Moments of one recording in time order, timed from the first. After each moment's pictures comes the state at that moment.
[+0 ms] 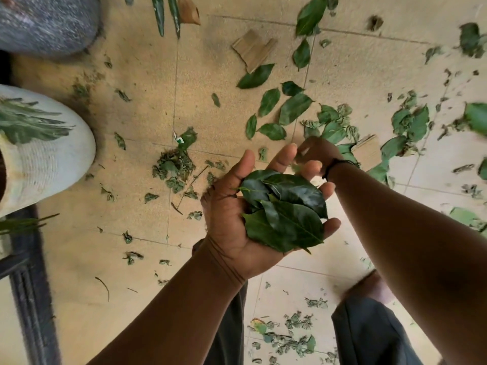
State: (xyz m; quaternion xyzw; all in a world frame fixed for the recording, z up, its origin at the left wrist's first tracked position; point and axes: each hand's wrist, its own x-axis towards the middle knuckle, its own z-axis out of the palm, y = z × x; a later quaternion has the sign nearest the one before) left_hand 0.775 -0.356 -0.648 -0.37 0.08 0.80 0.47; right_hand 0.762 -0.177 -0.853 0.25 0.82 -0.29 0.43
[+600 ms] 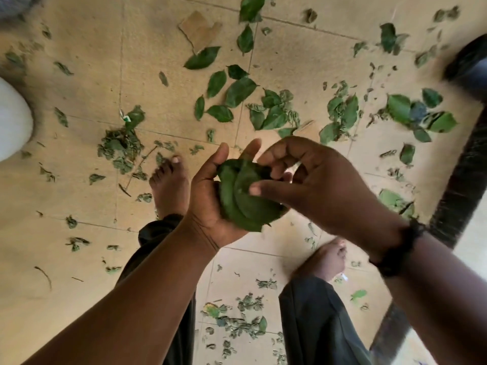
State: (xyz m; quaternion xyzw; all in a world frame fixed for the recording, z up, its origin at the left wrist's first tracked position) left_hand 0.832 -0.293 -0.671 -0.37 0.05 0.80 0.46; right_hand 0.824 -0.129 -0.605 0.18 0.74 -0.55 0.34
